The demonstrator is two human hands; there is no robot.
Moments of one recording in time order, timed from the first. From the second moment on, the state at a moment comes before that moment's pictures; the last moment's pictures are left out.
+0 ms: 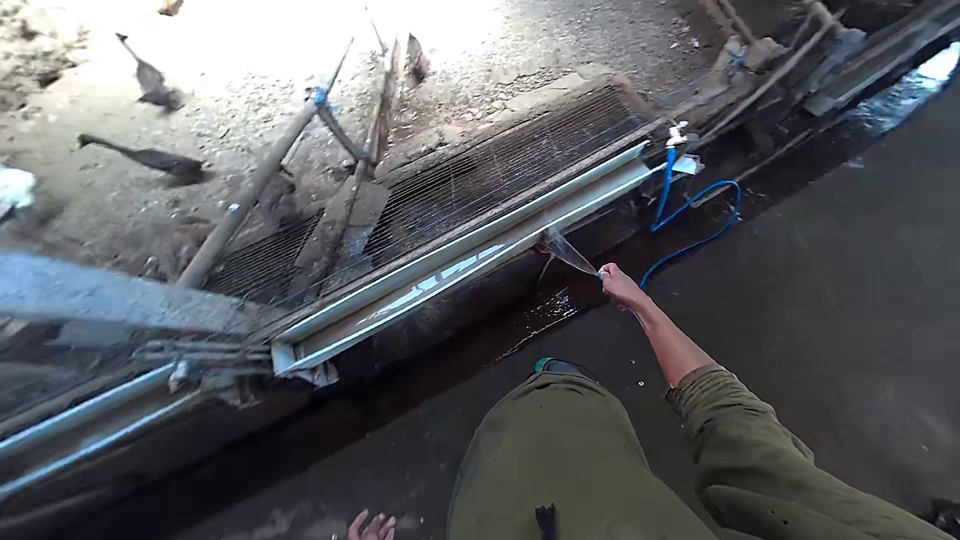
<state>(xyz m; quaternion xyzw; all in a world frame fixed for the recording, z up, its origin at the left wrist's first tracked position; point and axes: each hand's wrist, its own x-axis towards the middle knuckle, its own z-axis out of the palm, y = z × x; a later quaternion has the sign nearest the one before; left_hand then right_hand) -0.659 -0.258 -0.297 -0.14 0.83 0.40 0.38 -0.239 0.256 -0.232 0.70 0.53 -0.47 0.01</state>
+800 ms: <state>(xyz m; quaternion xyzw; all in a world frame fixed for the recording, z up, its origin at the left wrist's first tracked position) -0.641 -0.493 -0.317 -0.35 0.77 0.44 0.30 -0.642 0.081 -0.196 0.42 0.74 -0.50 0.13</state>
